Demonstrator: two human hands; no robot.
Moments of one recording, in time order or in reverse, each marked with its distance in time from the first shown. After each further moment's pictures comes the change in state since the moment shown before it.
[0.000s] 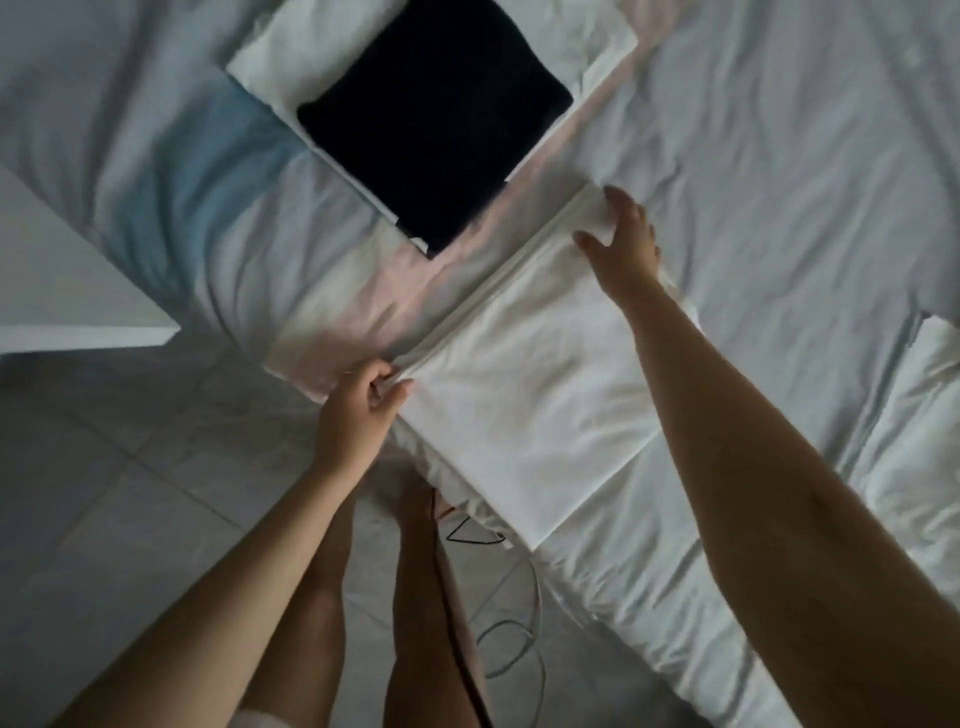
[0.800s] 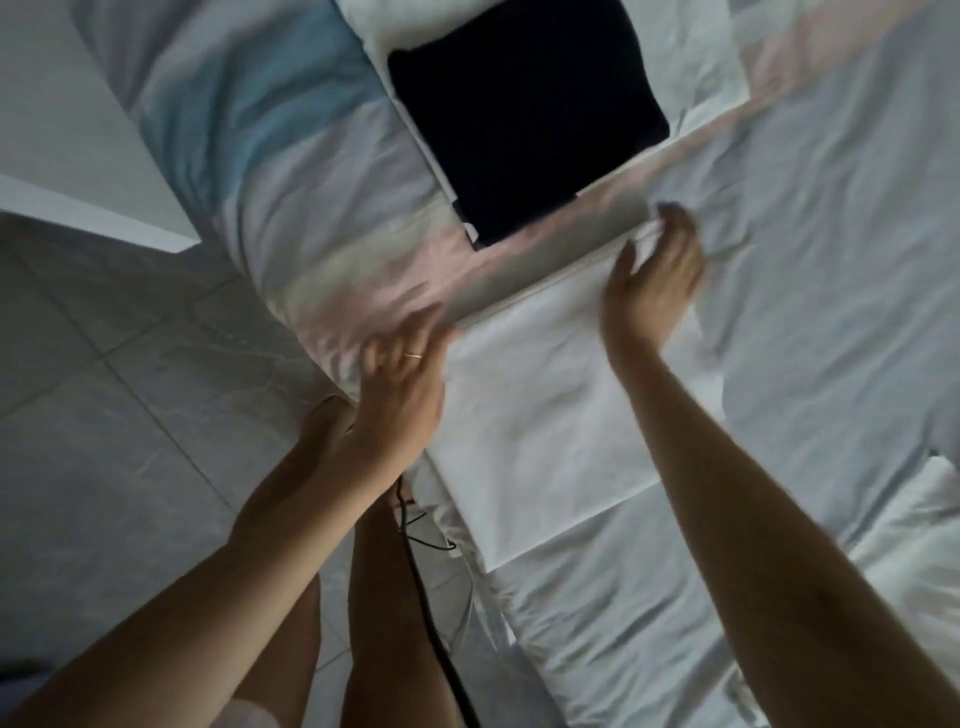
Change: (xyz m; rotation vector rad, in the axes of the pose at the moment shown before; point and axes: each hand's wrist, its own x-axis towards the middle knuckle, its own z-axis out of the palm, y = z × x) left_hand -0.003 0.027 0.040 0.530 0.237 0.285; right_hand -0.007 -0.018 0.038 -0.146 0.494 -0.436
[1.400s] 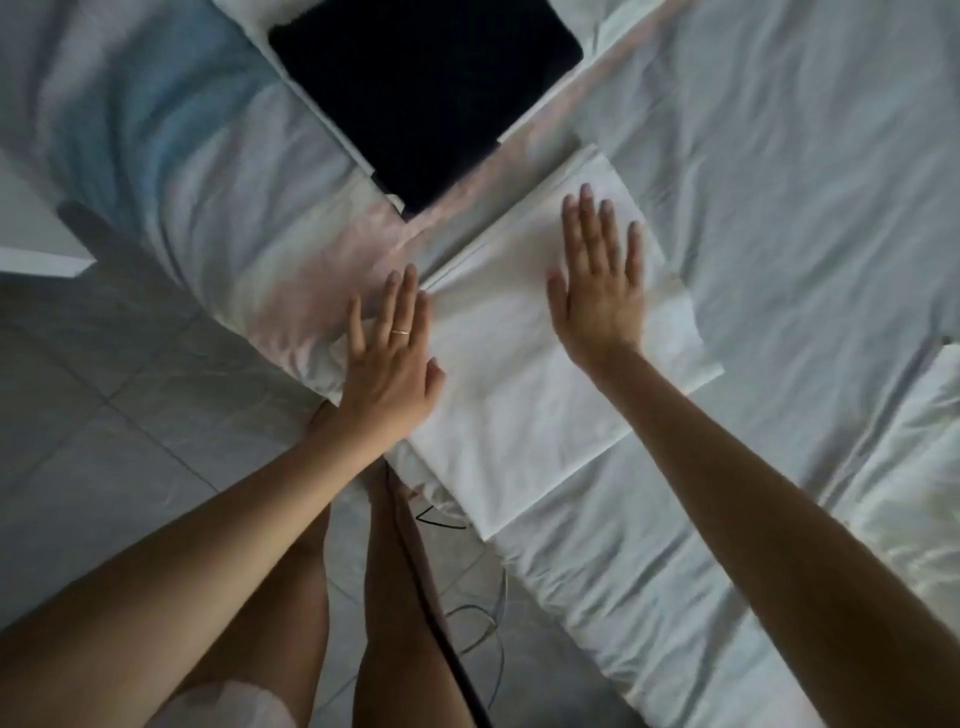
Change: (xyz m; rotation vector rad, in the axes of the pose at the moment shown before) left_hand 0.010 0.017 0.016 0.289 -0.310 0.128; right_hand -0.054 0.040 -0.027 -0.264 -0.352 -0.268
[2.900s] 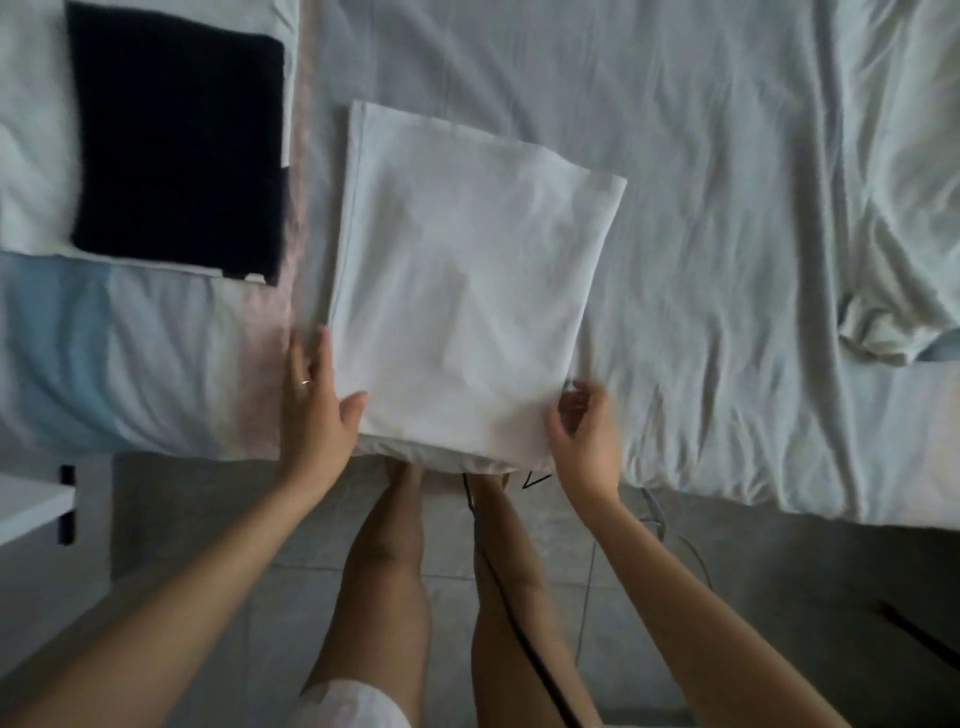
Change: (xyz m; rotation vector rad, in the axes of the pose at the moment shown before) left_hand -0.001 -0.042 -0.021 -0.217 -0.144 0.199; right_hand -0.228 -0.105 0.003 0.984 0.034 1.364
